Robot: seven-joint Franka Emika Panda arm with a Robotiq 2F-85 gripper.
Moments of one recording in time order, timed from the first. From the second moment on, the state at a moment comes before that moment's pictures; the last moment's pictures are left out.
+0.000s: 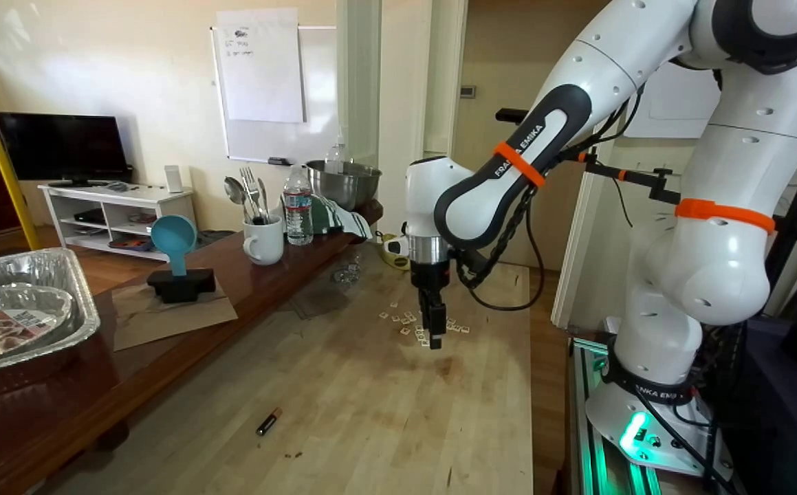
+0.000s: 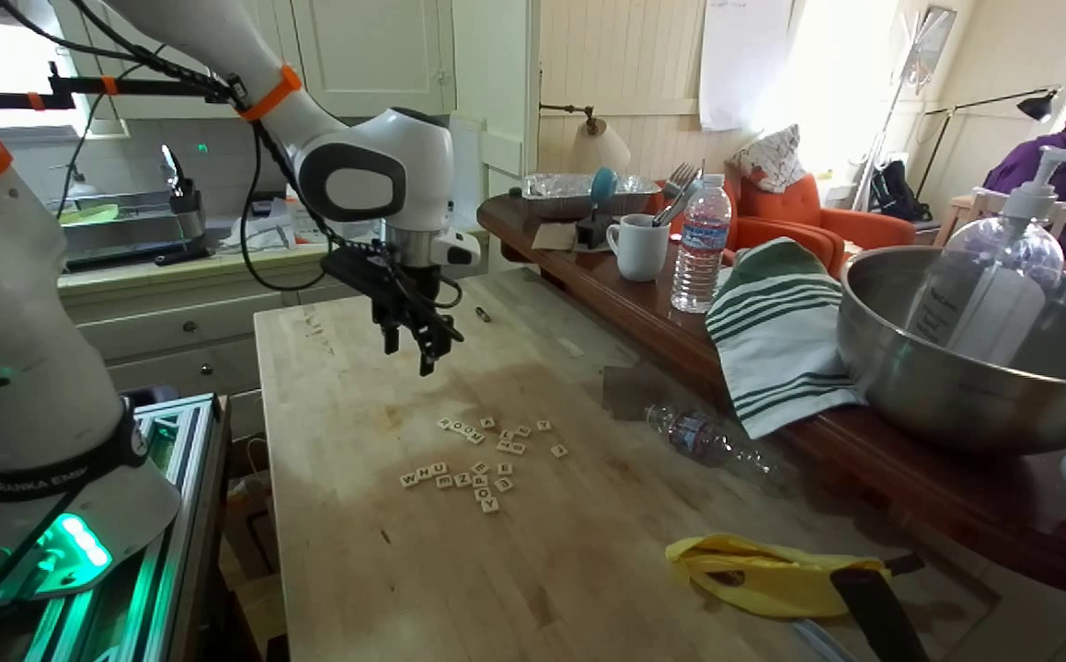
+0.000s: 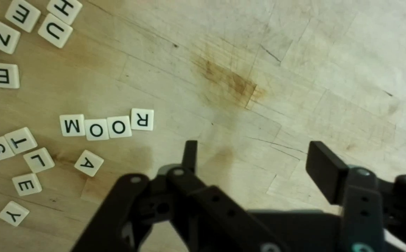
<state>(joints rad) 0.16 -0.16 -0.04 -2.68 0.08 2.44 -0.48</state>
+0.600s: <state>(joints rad) 0.08 -0.05 -0.04 -2.73 -0.02 2.67 -0.48</state>
